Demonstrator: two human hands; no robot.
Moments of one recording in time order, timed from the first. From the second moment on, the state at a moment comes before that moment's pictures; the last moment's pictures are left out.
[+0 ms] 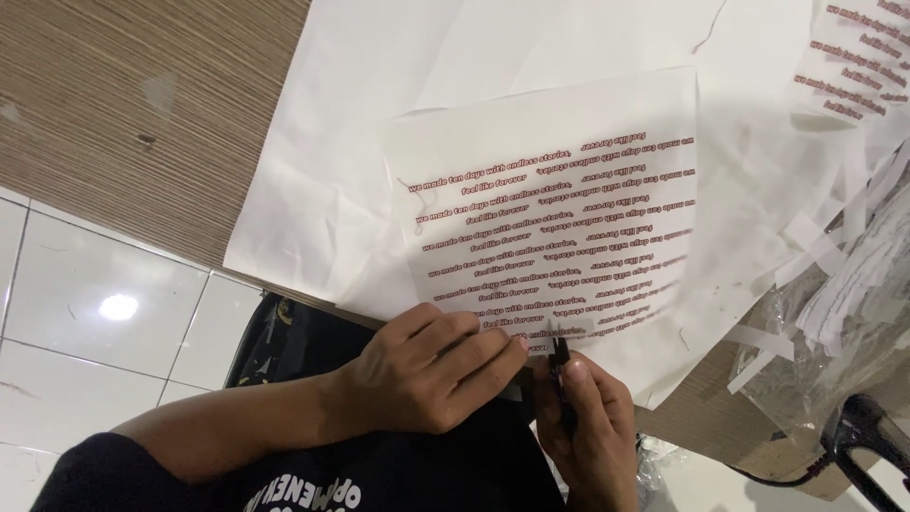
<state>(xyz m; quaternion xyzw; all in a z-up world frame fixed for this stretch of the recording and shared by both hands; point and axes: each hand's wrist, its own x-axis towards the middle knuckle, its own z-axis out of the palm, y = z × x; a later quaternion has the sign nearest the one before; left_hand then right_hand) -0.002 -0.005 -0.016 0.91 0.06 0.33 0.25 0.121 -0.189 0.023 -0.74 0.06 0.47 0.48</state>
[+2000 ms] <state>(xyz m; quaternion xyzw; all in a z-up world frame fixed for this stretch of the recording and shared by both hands) 0.076 -0.063 0.003 0.69 0.19 -0.06 0.70 0.122 -0.212 0.018 -0.82 0.09 0.25 0.51</state>
